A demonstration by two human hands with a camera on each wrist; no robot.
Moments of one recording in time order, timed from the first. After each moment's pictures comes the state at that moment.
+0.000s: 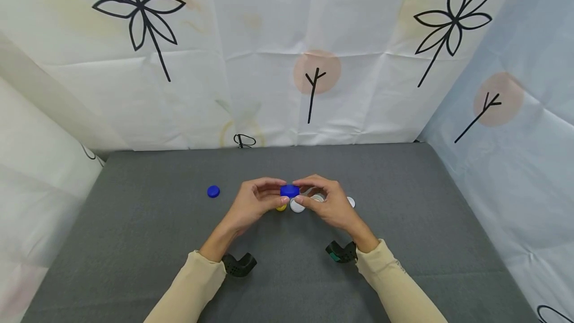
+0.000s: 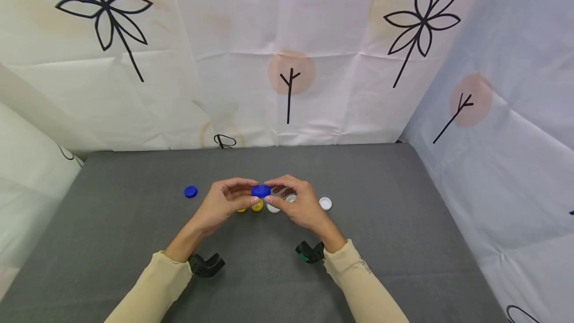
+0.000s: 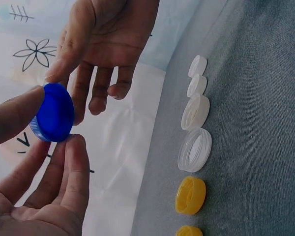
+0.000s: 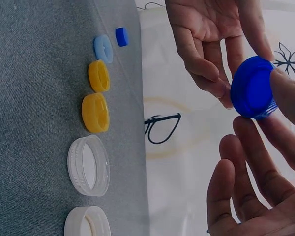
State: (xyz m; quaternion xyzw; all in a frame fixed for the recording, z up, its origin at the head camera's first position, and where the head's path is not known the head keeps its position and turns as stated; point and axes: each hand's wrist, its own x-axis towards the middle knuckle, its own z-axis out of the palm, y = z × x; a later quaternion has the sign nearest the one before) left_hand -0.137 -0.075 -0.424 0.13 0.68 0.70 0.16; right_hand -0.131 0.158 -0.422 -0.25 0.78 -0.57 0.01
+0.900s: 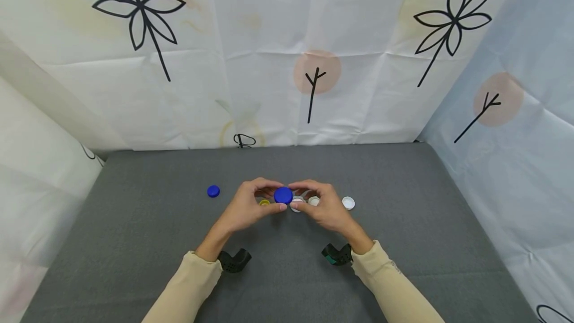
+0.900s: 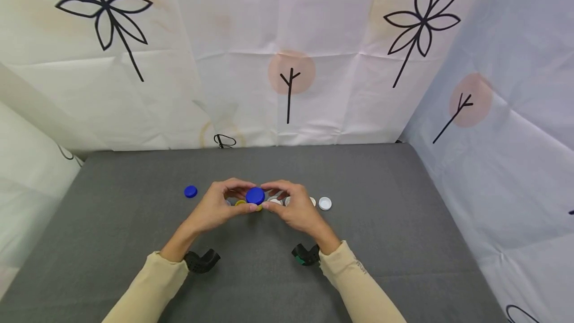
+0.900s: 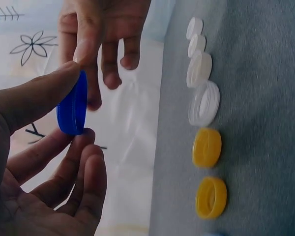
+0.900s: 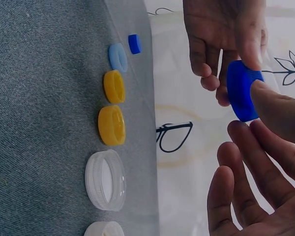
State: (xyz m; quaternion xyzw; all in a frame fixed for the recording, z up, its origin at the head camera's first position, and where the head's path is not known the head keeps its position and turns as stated) left_hand -0.140 -0.085 -0.426 0.23 0.80 0.55 0.06; right_hand -0.129 0.147 -0.427 -0.24 0.80 -0.56 0.01
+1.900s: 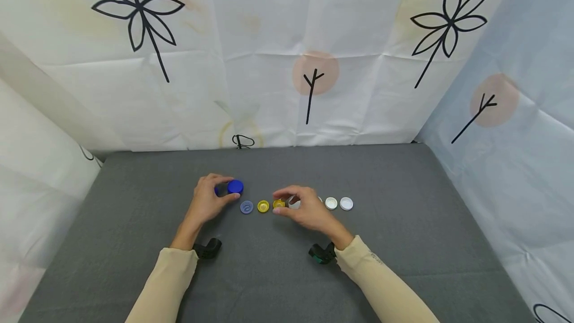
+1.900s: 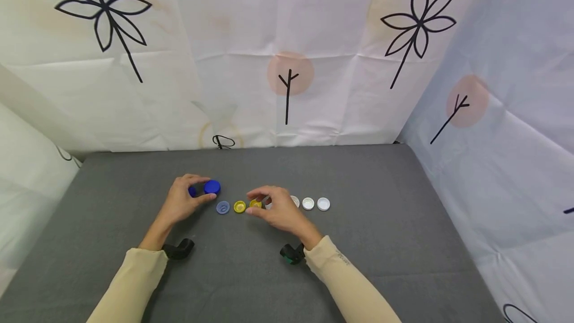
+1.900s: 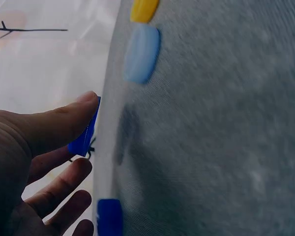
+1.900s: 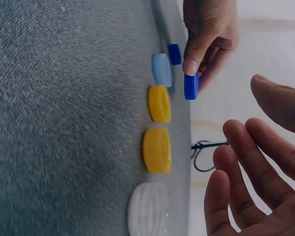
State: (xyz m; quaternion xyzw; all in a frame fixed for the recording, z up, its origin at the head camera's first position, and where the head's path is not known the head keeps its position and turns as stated) left_hand -0.170 -0.163 -0.471 0.08 0.92 0.39 -0.02; right_hand -0.139 0.122 -0.446 -0.27 0.81 -0.52 0.07
